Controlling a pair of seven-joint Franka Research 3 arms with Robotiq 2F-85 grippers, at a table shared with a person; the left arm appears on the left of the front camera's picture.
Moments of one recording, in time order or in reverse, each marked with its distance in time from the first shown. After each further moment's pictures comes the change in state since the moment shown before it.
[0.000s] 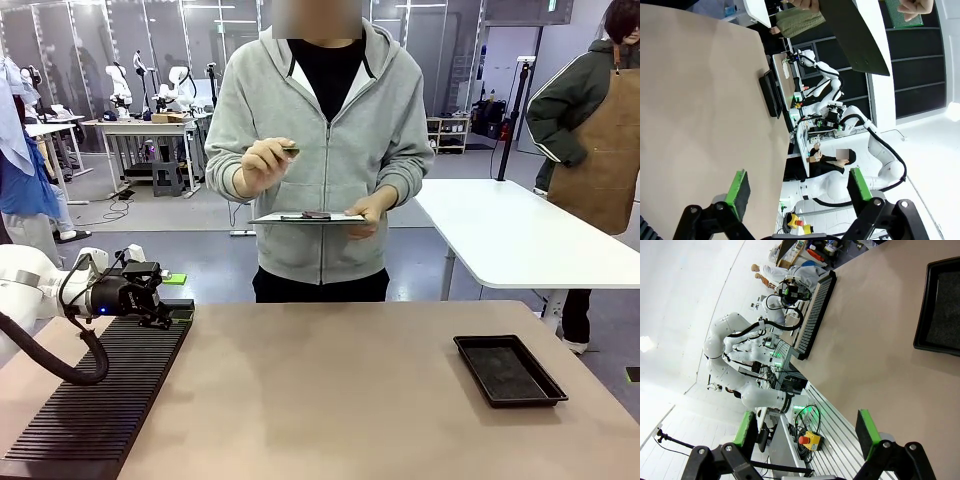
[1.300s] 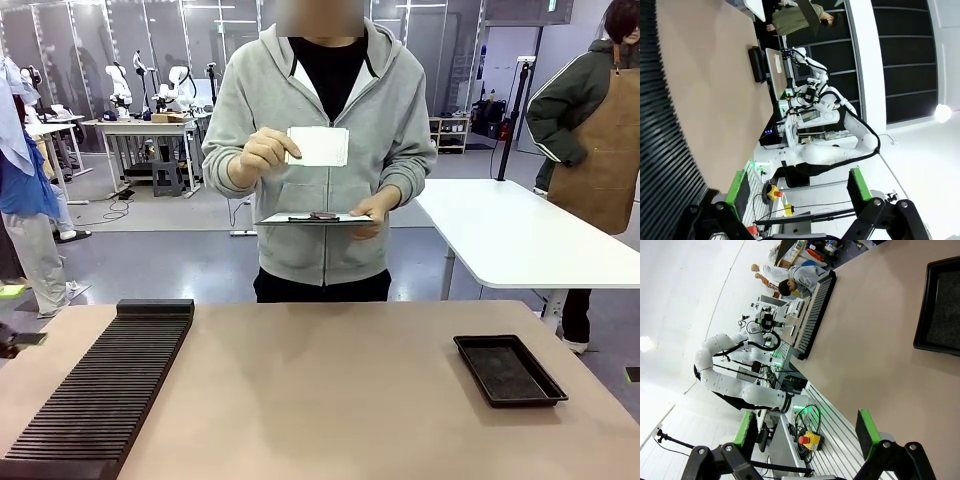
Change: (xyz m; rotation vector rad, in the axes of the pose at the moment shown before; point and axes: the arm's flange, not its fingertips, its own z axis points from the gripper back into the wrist) left arm -0.153 -0.083 0.190 -0.003 -0.047 0.058; right arm 0.000 0.000 0.000 0.000 0.001 0.000
